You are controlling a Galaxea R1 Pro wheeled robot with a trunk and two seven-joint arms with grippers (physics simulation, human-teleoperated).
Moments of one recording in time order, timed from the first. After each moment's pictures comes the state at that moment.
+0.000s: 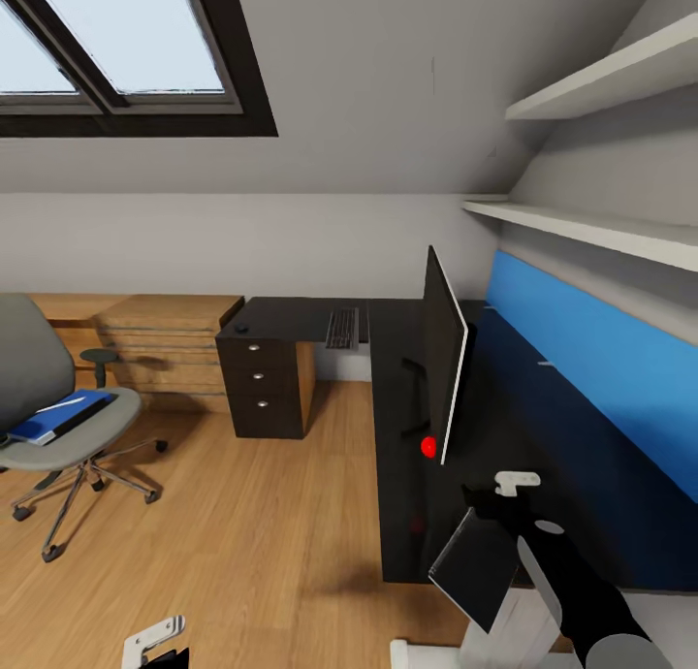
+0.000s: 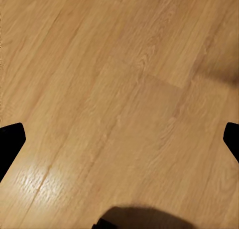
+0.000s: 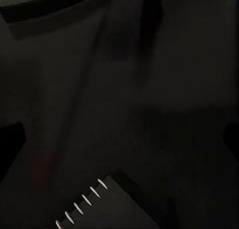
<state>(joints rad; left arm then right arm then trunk) -0.09 0.03 0.23 -0.89 0.19 0.32 0.13 -0.48 -0.13 -0.01 -0.82 -0.10 0.20 0.09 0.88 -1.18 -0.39</state>
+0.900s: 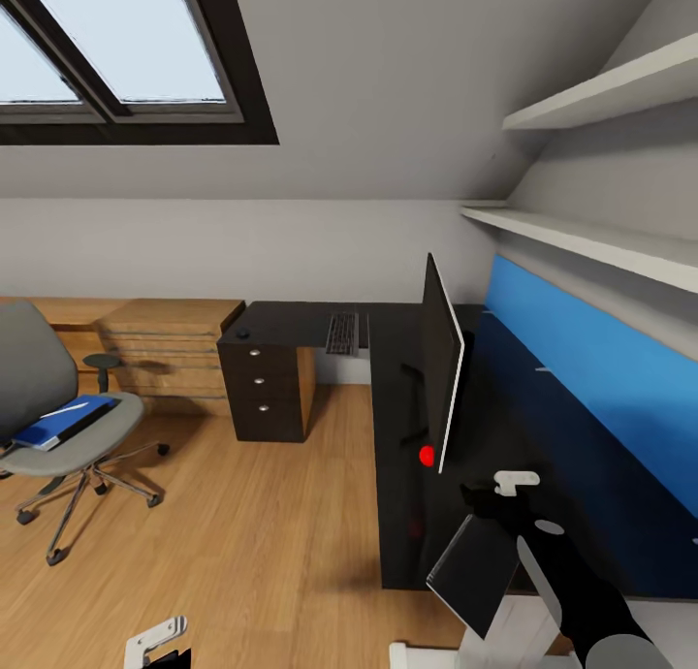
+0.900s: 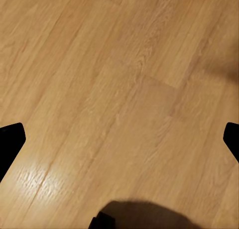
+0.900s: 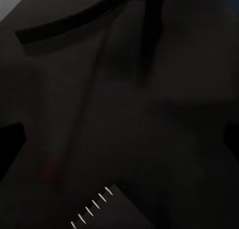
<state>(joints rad) -0.09 0.02 0.23 -0.89 0.19 0.32 0.12 -0.48 -0.13 -0.01 -0.83 -0.10 0.20 0.09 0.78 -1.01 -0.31</state>
